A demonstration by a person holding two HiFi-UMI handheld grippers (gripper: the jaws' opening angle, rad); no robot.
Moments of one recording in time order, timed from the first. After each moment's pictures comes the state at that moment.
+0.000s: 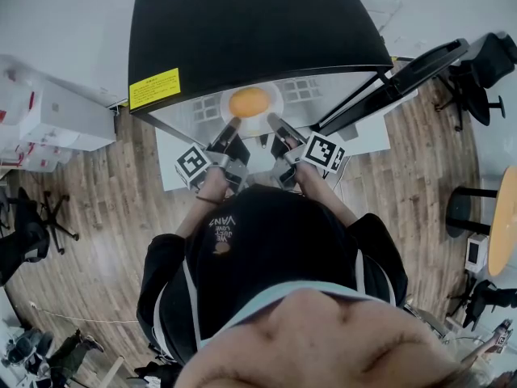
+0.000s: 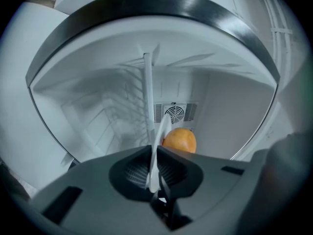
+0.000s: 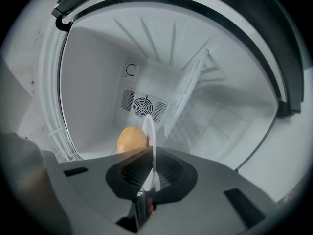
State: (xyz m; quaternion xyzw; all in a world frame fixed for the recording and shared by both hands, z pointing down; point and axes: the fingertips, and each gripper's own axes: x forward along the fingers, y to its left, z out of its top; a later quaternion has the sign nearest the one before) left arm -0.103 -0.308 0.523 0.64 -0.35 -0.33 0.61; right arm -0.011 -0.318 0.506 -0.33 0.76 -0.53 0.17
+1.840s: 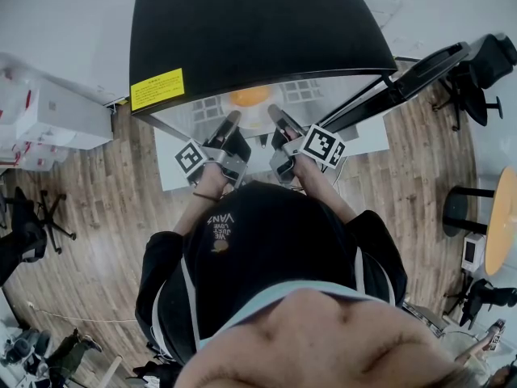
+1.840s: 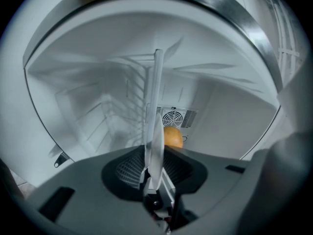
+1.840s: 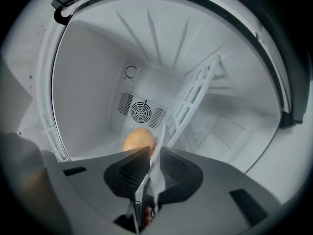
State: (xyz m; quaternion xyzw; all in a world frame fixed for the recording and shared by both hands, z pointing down) left arm -0.103 -0.318 0.511 0.61 -0.30 -0.38 0.63; right arm -0.009 -0.338 0.500 -0.36 0.76 -0.52 0.17
